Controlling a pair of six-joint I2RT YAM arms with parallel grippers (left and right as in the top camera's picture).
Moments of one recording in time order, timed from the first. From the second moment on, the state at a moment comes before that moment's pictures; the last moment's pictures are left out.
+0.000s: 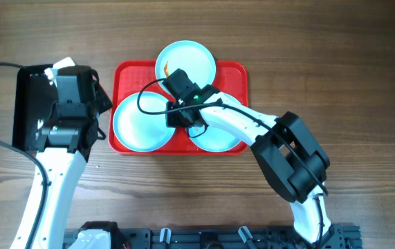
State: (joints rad) left arm -0.04 1.21 0.98 -0.59 -0.30 -0.45; right arm 0.74 2.12 1.47 -0.54 -0.17 0.71
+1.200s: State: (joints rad) left arm -0.04 1.37 0.97 -0.70 -0.12 -0.46; right arm 1.01 1.77 1.66 -0.57 1.27 -0.17
